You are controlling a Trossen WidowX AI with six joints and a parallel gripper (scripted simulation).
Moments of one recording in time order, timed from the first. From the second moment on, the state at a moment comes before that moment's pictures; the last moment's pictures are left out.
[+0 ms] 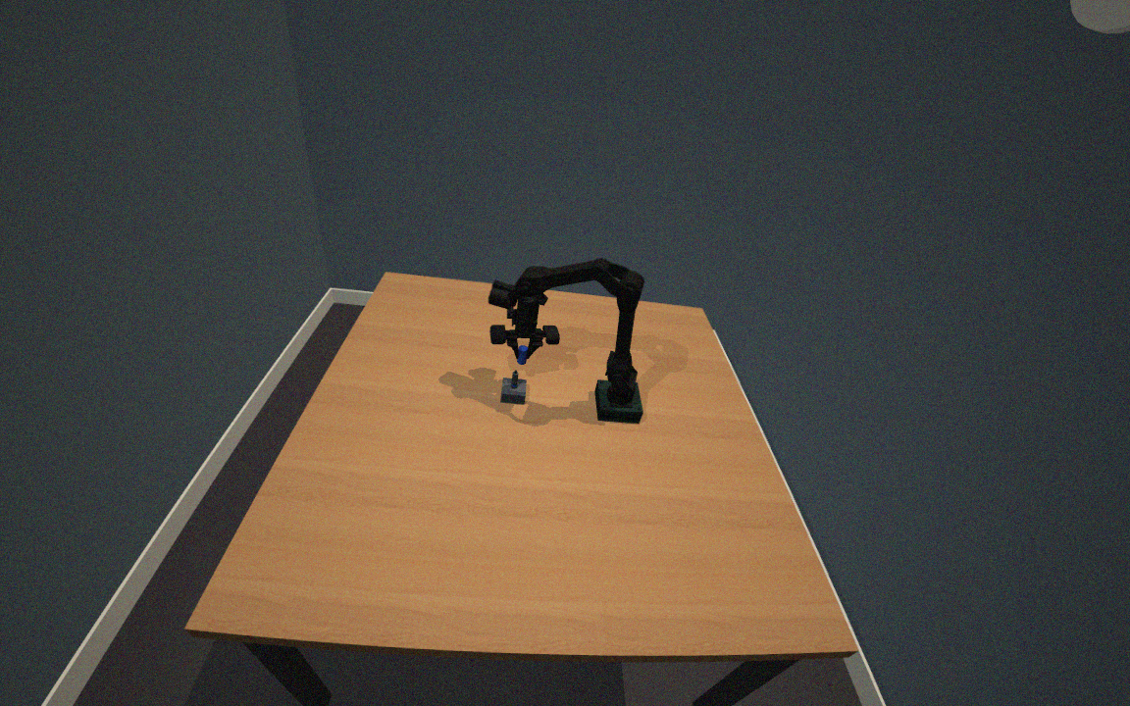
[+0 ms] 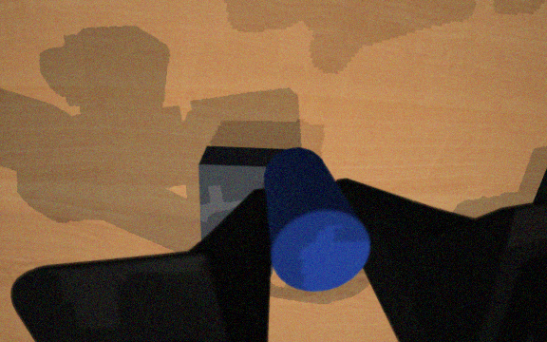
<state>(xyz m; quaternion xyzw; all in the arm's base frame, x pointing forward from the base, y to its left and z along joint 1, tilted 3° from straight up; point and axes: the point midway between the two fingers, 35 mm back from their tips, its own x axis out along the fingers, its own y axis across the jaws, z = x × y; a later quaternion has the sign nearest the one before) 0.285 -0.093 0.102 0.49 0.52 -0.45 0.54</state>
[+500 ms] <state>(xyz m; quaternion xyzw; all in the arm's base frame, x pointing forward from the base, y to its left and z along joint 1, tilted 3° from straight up) 0.300 -0.049 0.128 0.49 0.52 -0.44 0.54</state>
